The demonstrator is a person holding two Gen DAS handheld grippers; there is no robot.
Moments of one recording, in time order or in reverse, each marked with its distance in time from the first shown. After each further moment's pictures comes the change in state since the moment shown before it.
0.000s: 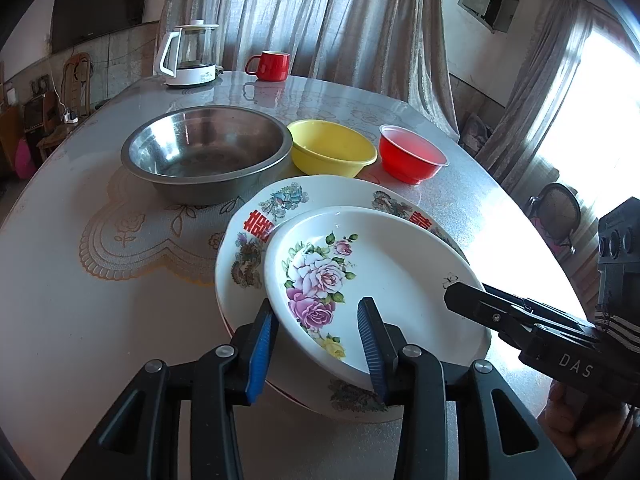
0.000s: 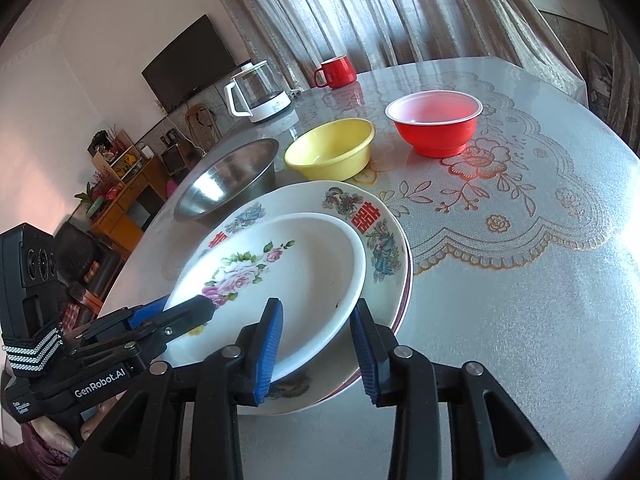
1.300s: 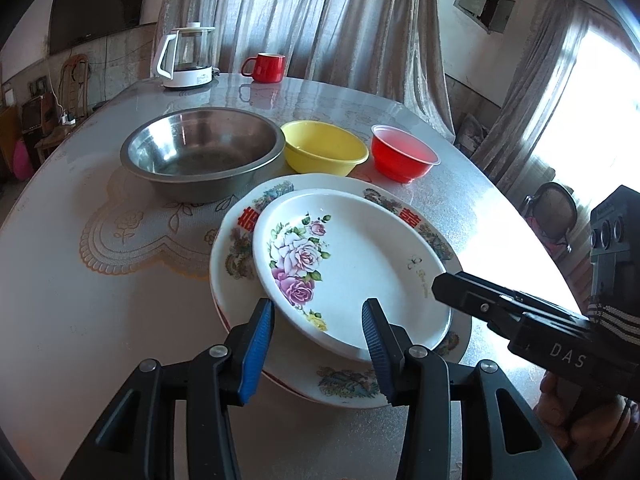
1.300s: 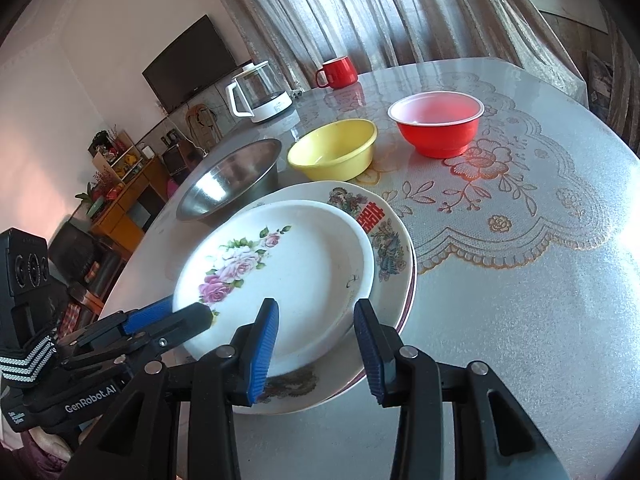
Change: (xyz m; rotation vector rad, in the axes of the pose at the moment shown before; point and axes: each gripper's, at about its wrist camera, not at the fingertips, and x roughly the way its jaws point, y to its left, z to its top) left arm -0.008 -0.004 -0.006 0.003 -0.004 -0.010; right arm -0.001 0.001 0.001 -0.002 -0.008 0.001
